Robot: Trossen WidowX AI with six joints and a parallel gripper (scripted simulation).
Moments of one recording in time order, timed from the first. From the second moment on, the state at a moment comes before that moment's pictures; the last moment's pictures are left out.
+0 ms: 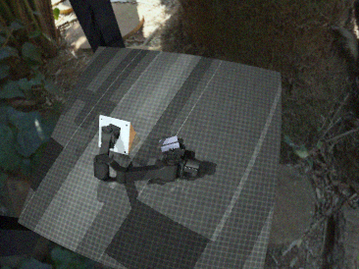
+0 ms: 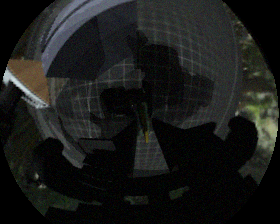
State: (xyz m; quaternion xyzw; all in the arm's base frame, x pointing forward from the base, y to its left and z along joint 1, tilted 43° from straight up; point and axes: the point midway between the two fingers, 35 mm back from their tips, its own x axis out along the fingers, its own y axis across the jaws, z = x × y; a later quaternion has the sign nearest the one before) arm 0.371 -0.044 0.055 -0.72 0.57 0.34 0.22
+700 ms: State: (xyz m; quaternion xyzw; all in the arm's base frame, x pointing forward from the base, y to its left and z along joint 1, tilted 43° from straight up) arm 0.371 -0.039 0.060 -0.72 0.57 0.34 0.21
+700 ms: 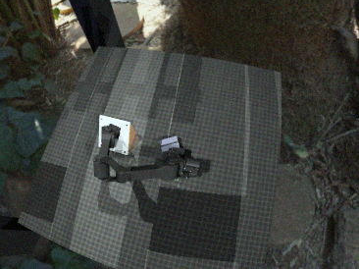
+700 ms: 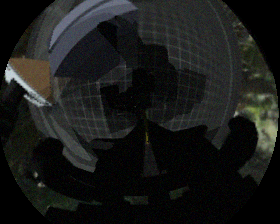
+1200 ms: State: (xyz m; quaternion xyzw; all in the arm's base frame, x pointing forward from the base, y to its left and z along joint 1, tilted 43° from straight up) arm 0.369 -0.012 0.087 -0.72 0.57 0.34 0.21
